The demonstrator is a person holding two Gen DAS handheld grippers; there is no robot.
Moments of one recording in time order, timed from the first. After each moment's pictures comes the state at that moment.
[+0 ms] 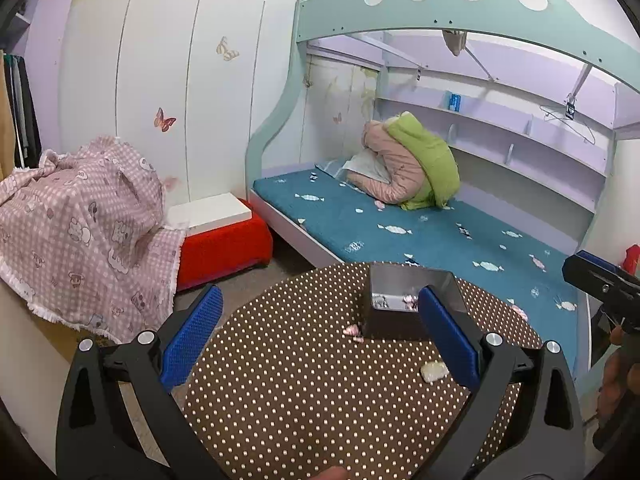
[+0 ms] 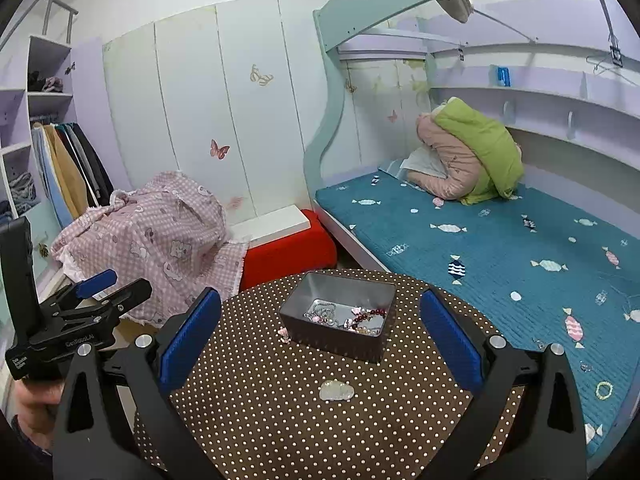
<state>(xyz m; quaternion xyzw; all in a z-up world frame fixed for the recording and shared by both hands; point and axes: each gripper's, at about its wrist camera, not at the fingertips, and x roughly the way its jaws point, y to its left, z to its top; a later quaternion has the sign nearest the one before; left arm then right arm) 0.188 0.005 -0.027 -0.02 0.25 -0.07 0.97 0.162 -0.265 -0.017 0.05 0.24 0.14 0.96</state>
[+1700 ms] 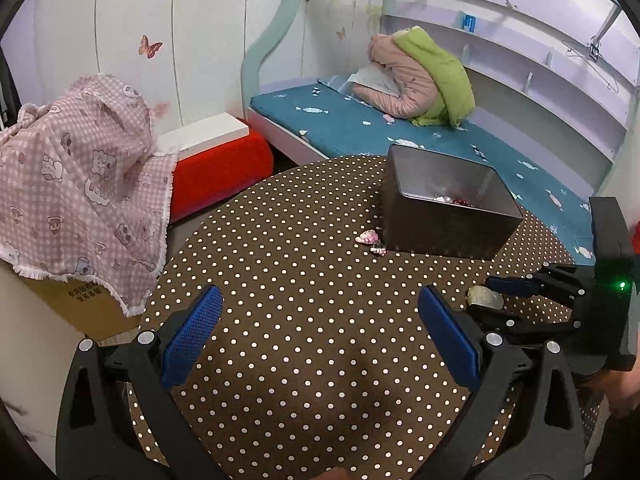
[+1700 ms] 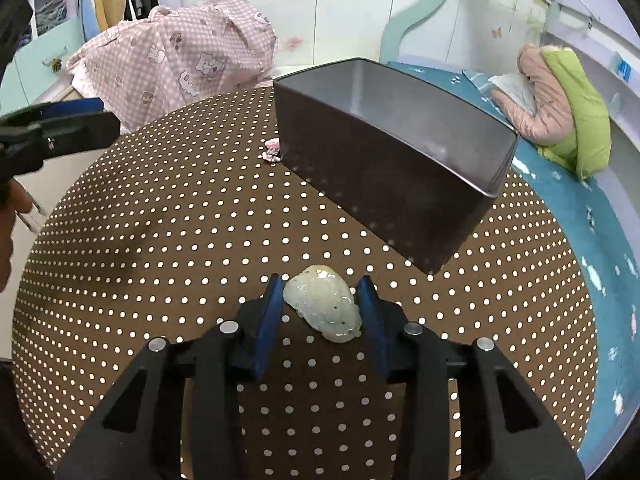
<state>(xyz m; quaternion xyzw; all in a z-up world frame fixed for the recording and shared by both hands) 0.245 -0.018 -0.139 0.00 0.39 -0.07 0.92 0.245 -0.232 -0.194 -0.13 0.42 0.27 0.86</state>
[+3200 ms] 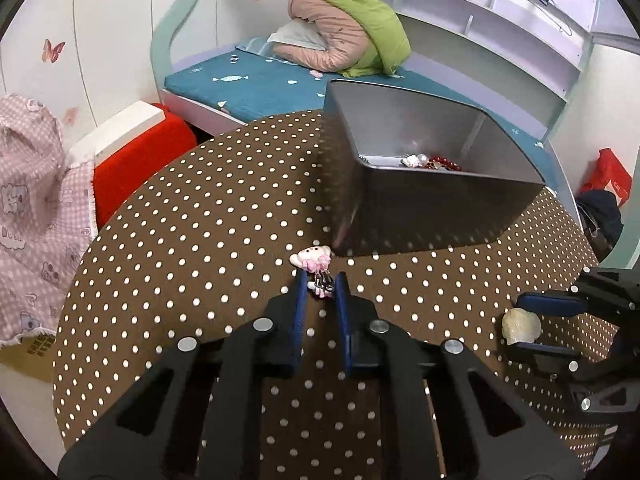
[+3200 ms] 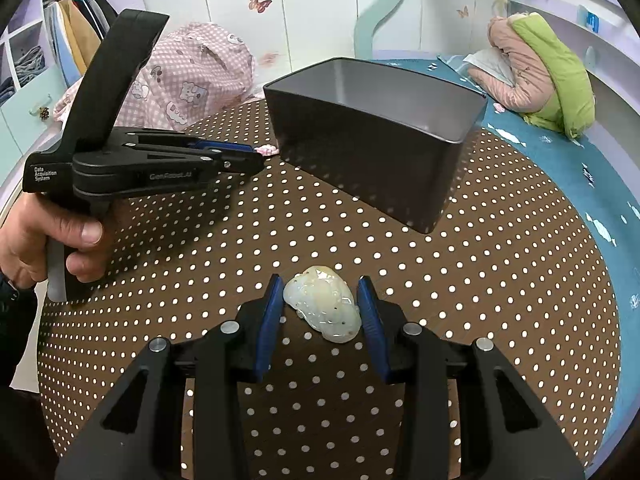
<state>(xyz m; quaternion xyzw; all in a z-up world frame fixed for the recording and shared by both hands) 0.332 -0.057 -0.203 0.05 0.44 -0.20 0.87 0.231 -0.245 -0.194 -0.05 0.43 0.24 0.87</state>
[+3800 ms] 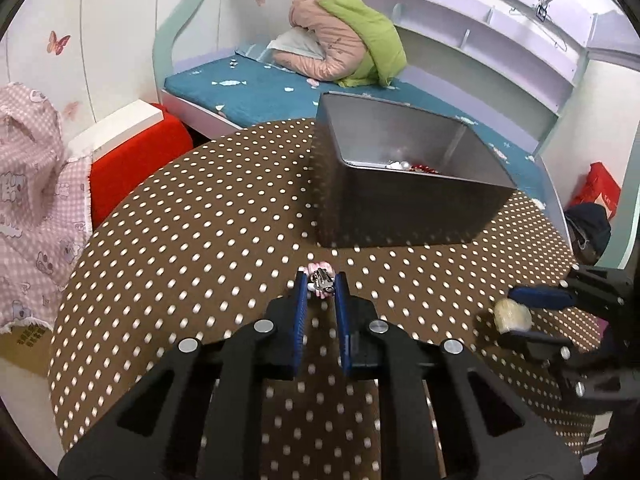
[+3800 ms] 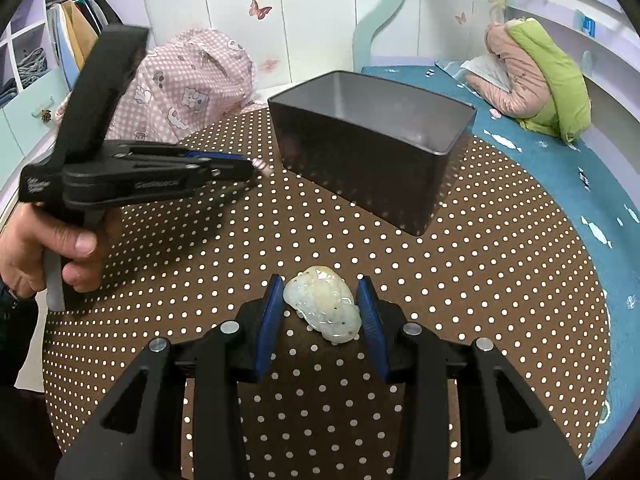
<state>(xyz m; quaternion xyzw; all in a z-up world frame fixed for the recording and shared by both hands) 0.309 -0.048 -0.186 0.02 0.43 -0.21 0.88 0.224 -0.253 -0.180 -0.05 0.41 0.24 0.88</state>
